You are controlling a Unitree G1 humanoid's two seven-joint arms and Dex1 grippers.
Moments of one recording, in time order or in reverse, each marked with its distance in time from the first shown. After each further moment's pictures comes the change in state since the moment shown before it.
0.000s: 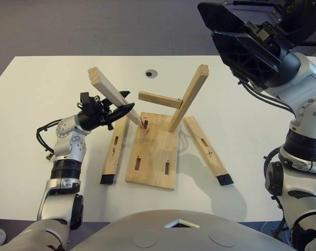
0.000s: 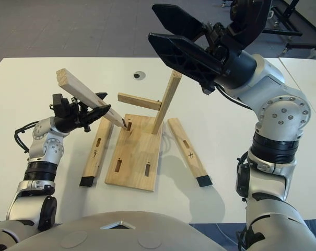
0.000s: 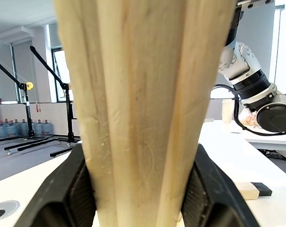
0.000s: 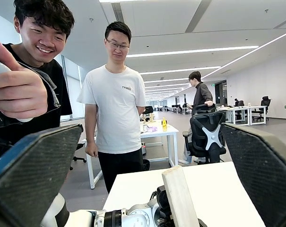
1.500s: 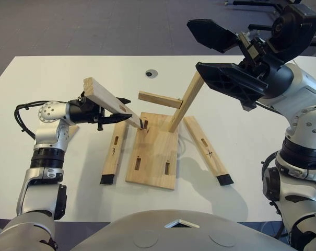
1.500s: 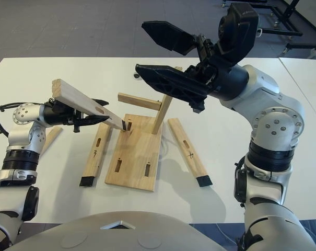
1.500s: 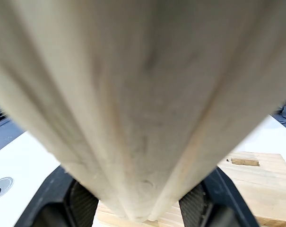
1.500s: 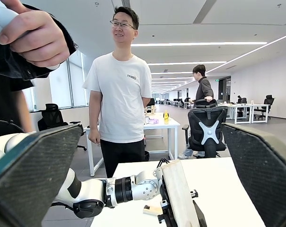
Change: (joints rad) left arm -0.105 0.205 -0.069 -0.002 0.178 0.053 -0.163; right arm 0.064 0.026 0.010 -0.113 -0.057 -0.002 0.018
